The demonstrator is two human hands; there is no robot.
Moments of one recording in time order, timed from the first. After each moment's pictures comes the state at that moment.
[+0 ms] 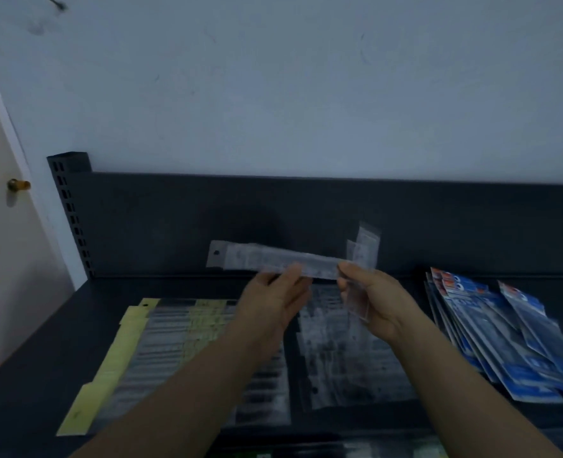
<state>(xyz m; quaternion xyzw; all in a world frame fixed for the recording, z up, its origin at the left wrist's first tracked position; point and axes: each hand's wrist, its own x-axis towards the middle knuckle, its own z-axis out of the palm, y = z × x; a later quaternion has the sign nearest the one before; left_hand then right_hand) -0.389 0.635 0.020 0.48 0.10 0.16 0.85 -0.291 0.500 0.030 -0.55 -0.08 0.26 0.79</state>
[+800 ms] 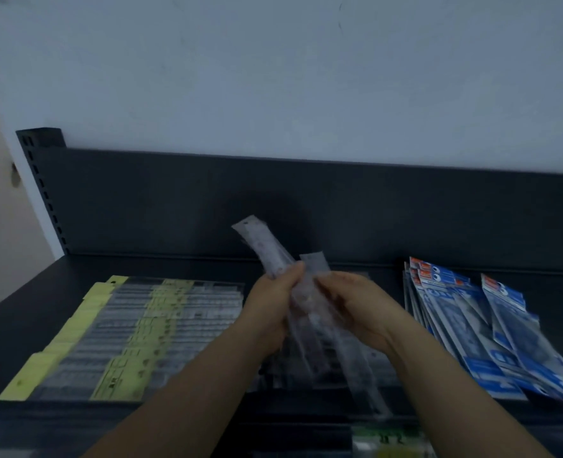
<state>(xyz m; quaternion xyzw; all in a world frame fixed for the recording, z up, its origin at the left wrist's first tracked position) -0.352 0.572 0.004 0.48 0.20 0.12 0.85 -0.280 0.451 0.011 -0.64 -0.17 0.34 0.67</state>
